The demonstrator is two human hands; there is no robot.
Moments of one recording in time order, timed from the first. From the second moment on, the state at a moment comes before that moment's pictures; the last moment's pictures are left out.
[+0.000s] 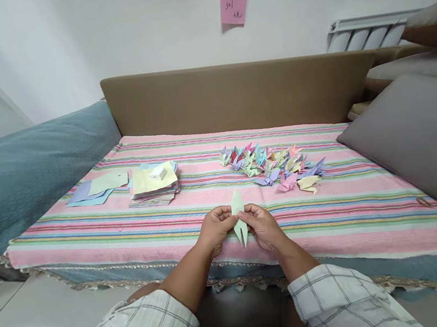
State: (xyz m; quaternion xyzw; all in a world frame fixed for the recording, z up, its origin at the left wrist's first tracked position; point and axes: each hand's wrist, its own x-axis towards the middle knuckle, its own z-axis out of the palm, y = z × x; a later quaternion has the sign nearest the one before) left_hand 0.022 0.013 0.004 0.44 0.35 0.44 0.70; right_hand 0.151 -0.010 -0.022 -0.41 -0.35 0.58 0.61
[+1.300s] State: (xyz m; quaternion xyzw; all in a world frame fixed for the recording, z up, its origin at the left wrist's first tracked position) left_hand 0.000 0.035 -0.008 0.92 0.33 0.20 0.11; right_hand 0.183 -0.002 -0.032 -0.52 -0.78 0.08 0.35
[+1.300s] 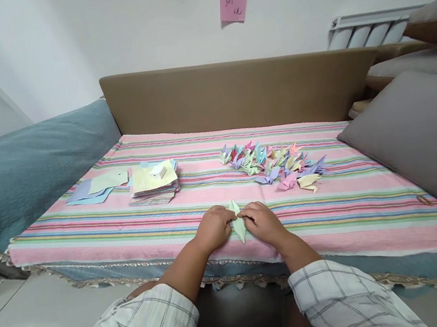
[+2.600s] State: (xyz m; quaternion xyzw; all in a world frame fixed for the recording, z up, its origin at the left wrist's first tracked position) left_hand 0.009 0.037 -0.016 0.84 0.44 0.29 0.13; right_hand 0.182 0.007 -0.032 -0.55 -0.75 0.12 0.35
